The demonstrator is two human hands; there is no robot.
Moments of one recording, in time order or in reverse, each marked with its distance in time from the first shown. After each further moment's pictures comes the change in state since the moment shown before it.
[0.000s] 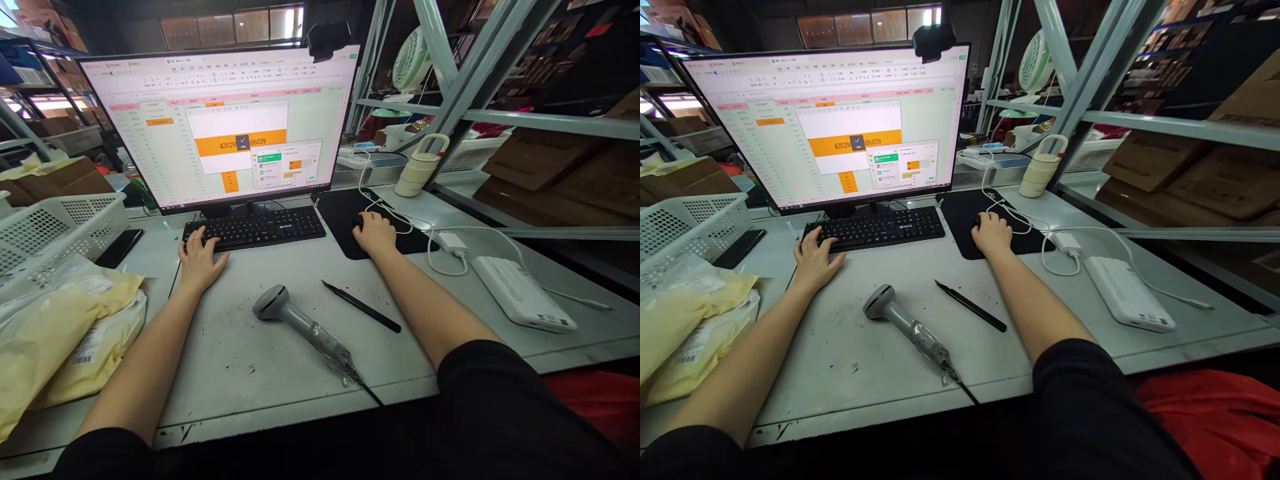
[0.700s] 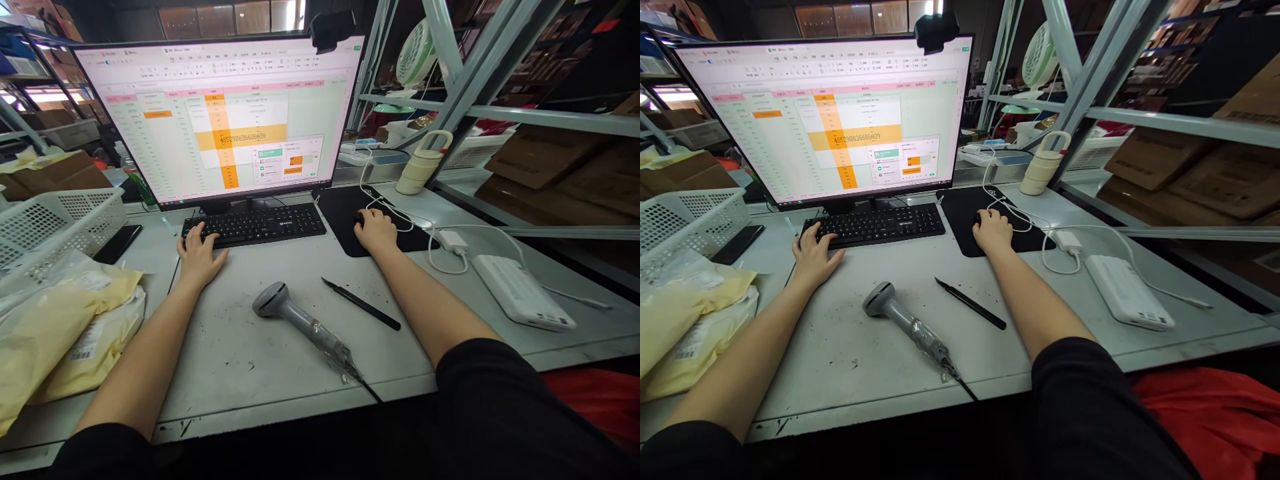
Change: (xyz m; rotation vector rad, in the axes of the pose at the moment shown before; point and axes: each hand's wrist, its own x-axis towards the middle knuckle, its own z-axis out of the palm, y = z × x) left_hand 0.000 0.002 -0.002 -0.030 -0.003 -0.014; right_hand -0.002 -0.001 0.000 0.024 0.026 -0.002
